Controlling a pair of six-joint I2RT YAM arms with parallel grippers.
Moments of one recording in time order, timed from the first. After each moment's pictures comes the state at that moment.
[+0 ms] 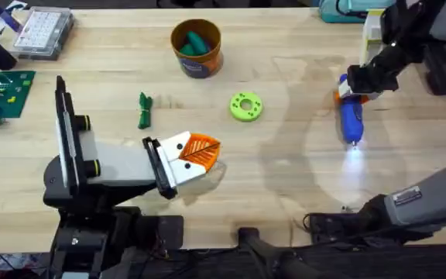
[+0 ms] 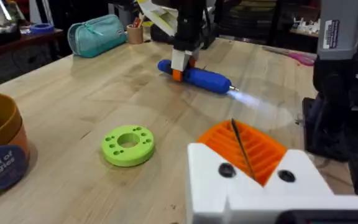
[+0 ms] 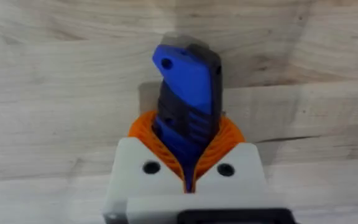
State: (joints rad) left arm -0.02 0.00 0.01 -0.11 1.14 0.05; right arm -0.19 1.85 1.25 -0.91 0.02 -0.10
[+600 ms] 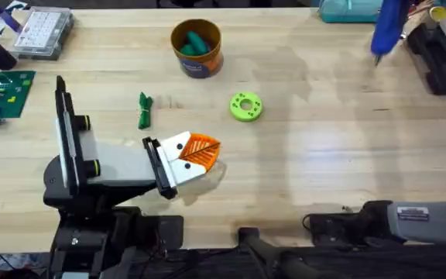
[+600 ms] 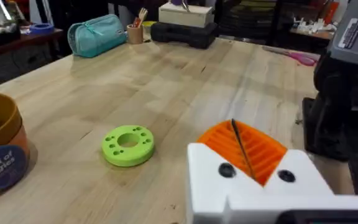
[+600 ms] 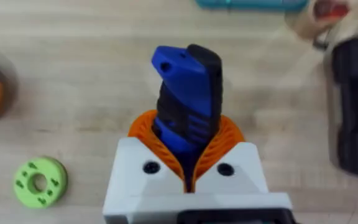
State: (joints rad) left arm -0.02 0.00 0.01 -0.11 1.14 0.05; right arm -0.13 1.52 1.63 -0.87 -0.11 -0.09
